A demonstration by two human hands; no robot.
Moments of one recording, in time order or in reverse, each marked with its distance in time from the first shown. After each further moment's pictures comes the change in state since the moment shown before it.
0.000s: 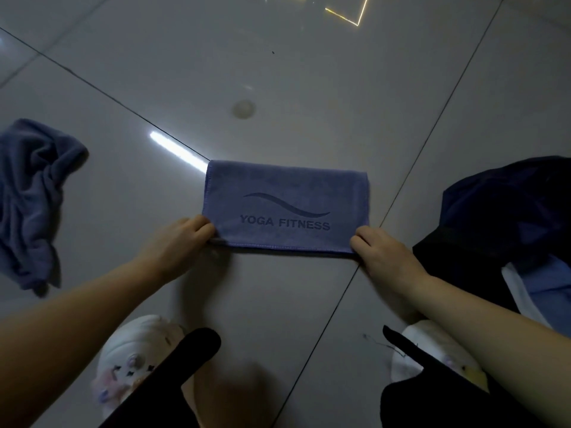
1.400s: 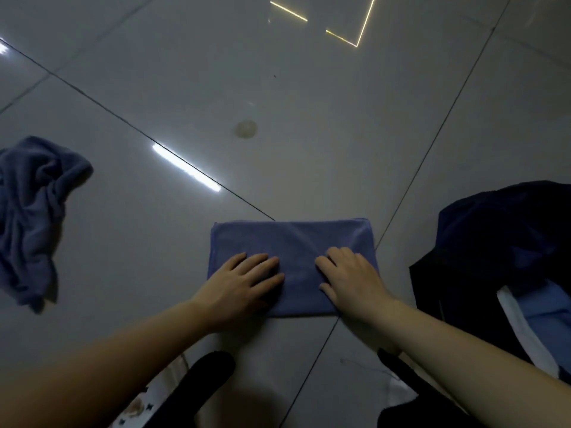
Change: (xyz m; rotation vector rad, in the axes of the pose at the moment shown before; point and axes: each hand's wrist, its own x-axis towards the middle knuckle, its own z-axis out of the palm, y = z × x) left_hand 0.021 0.084 0.011 0.087 -0.317 0.200; right_hand 0.028 -0.051 -0.008 -0.025 -0.134 0.047
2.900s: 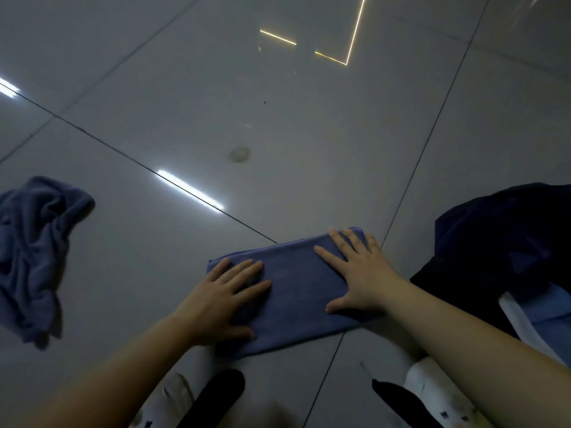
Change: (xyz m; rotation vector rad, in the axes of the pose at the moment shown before) left_hand -0.009 -0.033 0.016 -0.039 0.224 -0.023; right_hand 0.018 0.038 -0.024 -0.051 -0.367 0.100
